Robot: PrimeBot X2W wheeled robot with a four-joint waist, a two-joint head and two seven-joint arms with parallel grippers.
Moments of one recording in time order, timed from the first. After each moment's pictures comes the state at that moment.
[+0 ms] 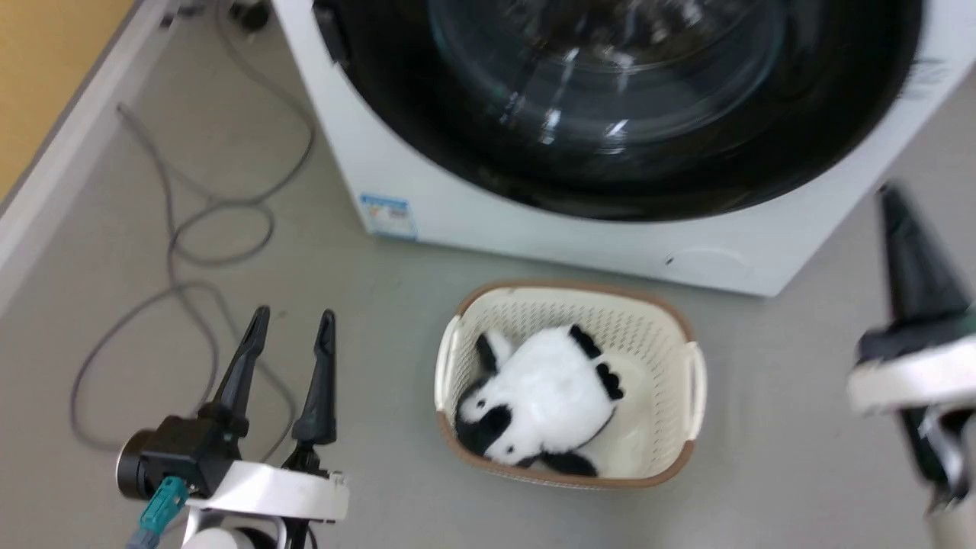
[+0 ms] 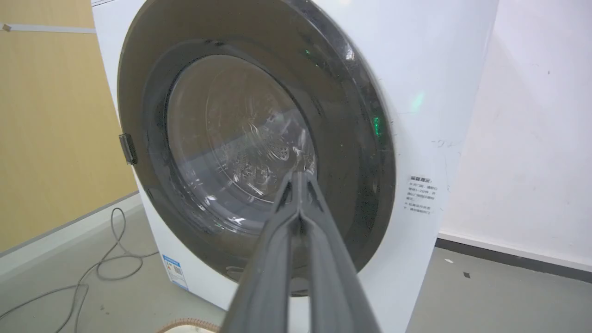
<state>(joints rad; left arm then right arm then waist) -0.07 0.07 -0.03 -0.02 -0.19 -0.13 -0.26 -0.35 -0.32 0.02 0.15 0.30 0.13 -0.24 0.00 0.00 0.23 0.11</state>
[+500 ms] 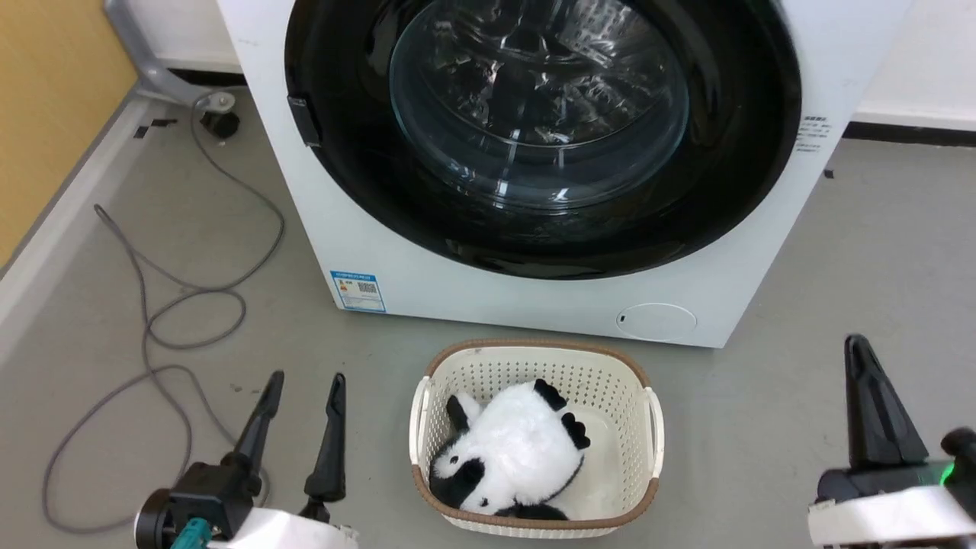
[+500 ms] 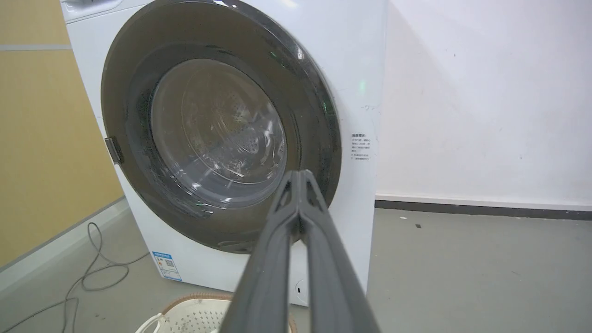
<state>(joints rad) 0.02 0.05 -0.02 0.04 -0.16 -0.13 -0.26 0.00 -0.09 -0.08 -0.03 0.17 0.13 -0.26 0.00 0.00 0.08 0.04</state>
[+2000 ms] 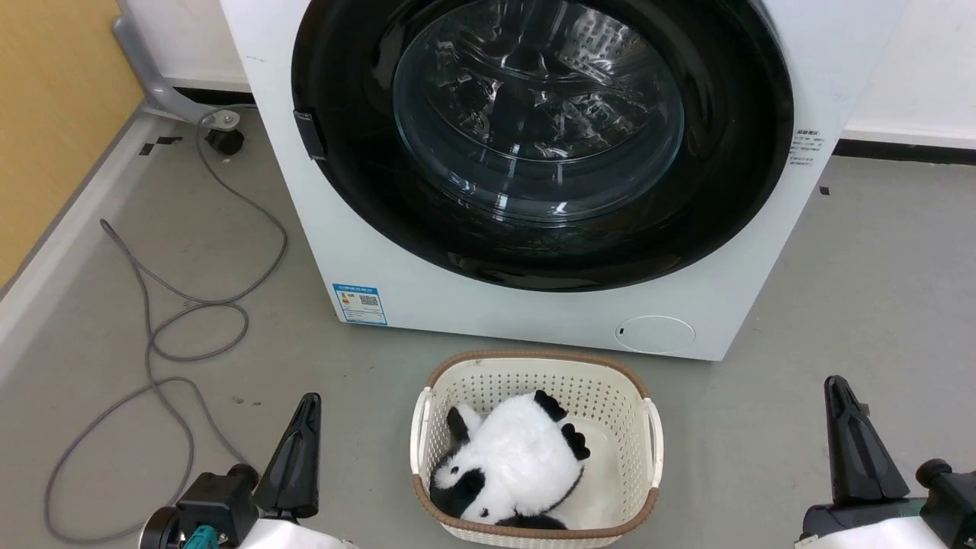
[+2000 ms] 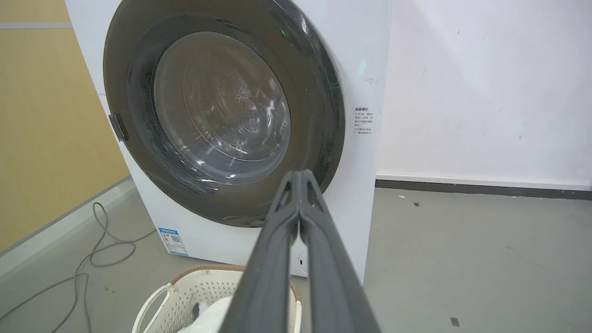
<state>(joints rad) 0.05 0.05 -0.02 0.06 -0.16 -0.12 -0.23 0.09 -0.06 -0.09 -0.04 0.12 0.13 -0.23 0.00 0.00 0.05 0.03</state>
